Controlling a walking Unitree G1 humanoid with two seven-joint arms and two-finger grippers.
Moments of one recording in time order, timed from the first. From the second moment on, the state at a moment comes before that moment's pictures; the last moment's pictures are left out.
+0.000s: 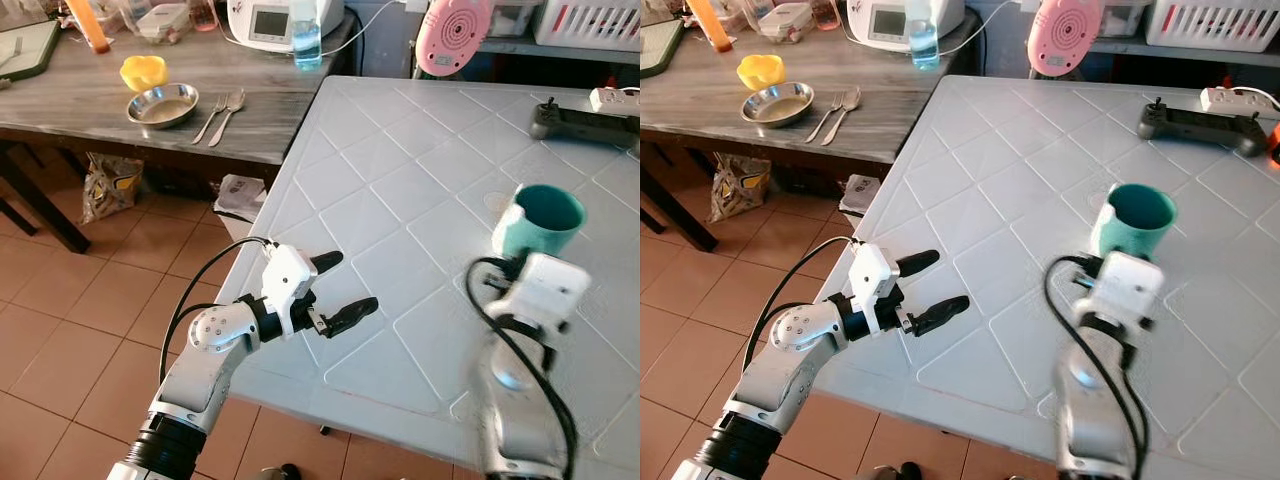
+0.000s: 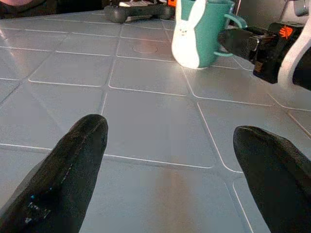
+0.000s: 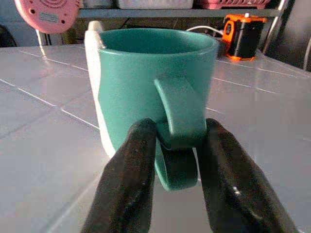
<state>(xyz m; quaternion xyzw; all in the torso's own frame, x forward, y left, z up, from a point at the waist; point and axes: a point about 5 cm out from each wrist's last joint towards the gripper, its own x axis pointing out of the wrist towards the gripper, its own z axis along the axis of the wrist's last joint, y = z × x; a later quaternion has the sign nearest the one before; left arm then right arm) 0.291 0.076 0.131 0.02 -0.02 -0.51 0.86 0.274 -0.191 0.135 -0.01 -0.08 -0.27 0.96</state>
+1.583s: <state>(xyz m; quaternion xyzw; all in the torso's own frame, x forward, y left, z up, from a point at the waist) 0.292 0.066 0.129 0.02 -0.02 -0.48 0.88 0.247 -0.186 0.156 -0.08 -0.12 -0.13 0.98</state>
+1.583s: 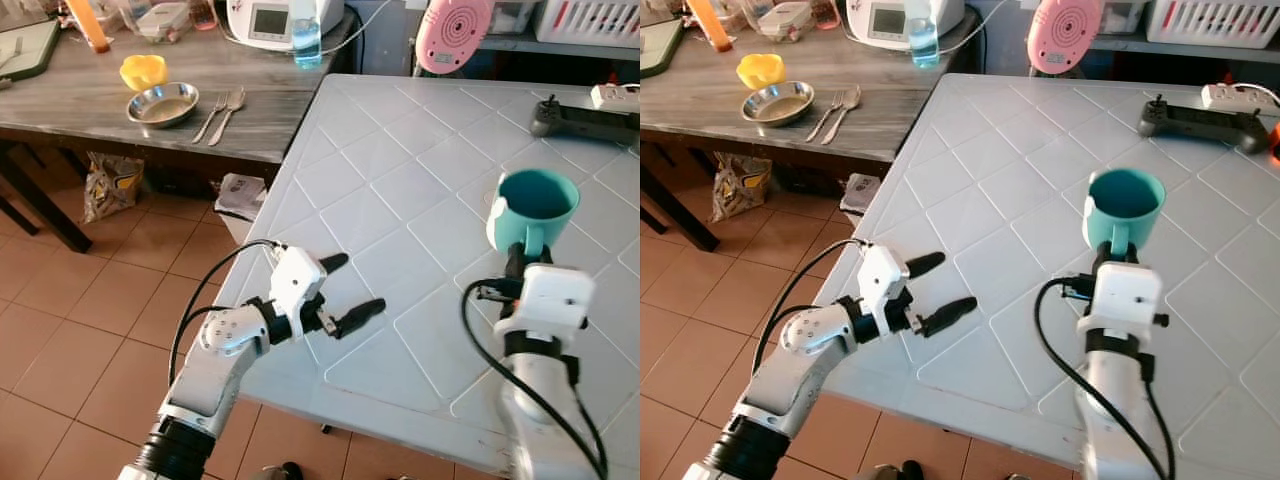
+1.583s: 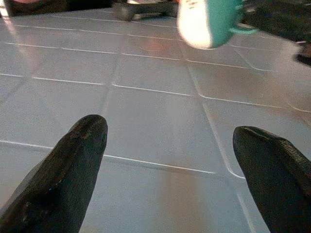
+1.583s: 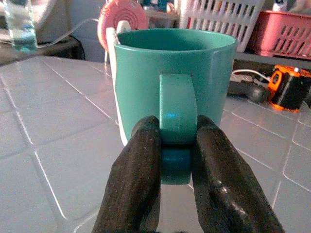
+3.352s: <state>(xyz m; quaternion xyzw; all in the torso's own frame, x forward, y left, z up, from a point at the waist) 0.353 0.114 0.153 -0.02 -0.05 -0.15 0.99 0.224 -0.207 0.167 -0.13 -0.11 -0.19 0.97</state>
